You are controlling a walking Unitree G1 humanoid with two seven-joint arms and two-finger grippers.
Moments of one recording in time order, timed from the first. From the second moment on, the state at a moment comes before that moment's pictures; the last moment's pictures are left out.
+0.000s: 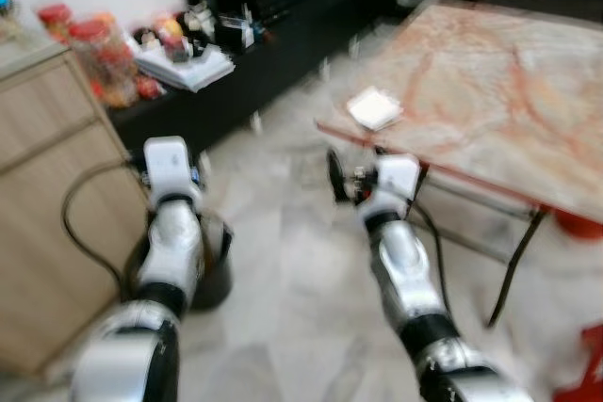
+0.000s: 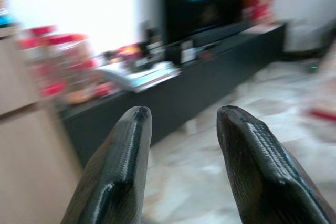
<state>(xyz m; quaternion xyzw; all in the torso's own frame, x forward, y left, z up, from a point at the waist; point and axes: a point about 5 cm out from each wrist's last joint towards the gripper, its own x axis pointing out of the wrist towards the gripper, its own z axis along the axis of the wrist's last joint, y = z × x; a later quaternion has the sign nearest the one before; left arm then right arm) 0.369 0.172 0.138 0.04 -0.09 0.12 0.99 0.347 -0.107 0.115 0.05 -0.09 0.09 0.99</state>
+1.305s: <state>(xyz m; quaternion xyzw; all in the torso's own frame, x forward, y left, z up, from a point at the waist) 0.369 0.176 0.145 0.01 -0.10 0.14 0.98 0.345 -0.076 0.132 0.05 -0.11 0.14 0.98</state>
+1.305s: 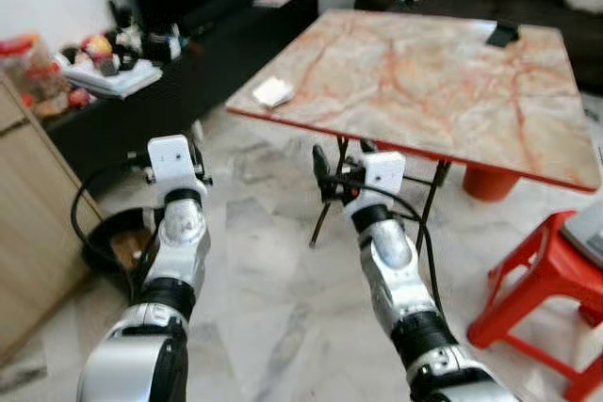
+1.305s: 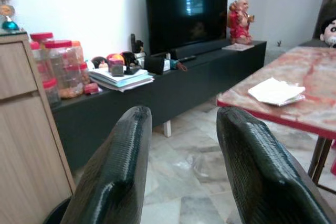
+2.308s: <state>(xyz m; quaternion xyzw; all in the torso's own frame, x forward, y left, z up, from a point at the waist) 0.372 0.190 0.154 0.02 -0.10 0.17 0.98 0.342 -0.057 0.144 0.04 -0.13 0.18 0.97</state>
